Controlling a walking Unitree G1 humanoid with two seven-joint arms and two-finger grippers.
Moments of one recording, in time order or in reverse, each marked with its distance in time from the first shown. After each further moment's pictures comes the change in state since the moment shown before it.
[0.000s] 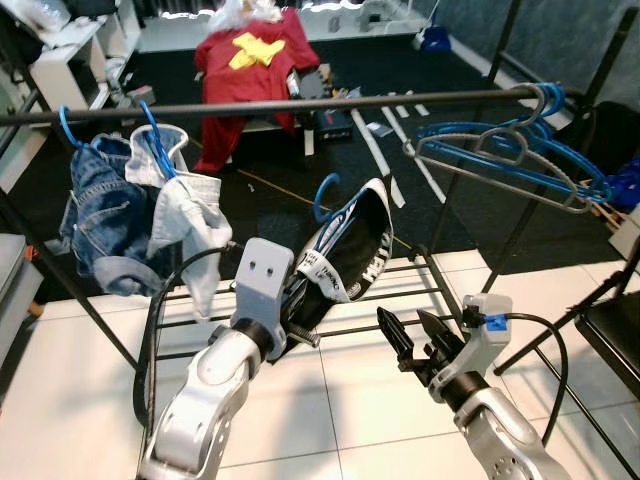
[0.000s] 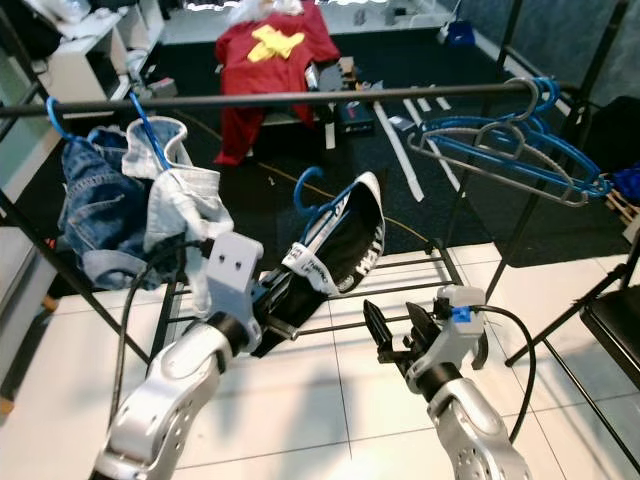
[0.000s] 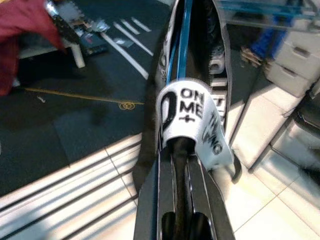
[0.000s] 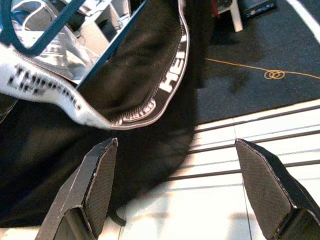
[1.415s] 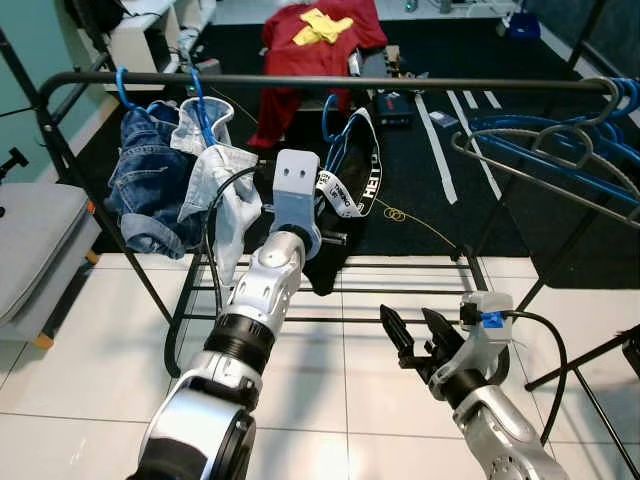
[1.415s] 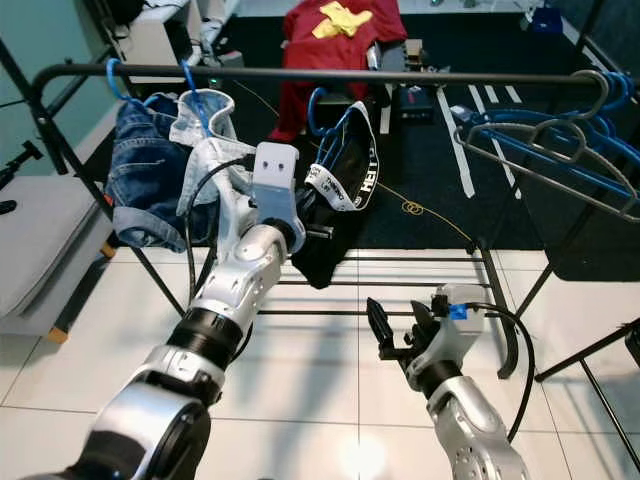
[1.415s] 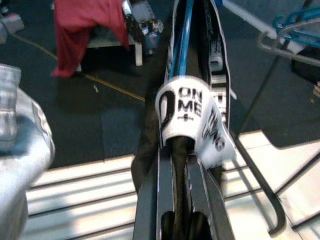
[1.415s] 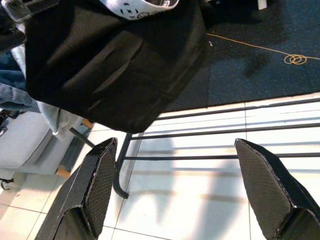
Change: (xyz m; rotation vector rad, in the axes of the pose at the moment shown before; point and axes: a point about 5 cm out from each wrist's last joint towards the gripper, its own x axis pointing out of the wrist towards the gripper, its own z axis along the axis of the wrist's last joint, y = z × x) left arm 0.111 0.017 0.031 -0.044 -0.023 0.178; right arm 0.001 0.001 0.001 -0.010 -0.013 -0.054
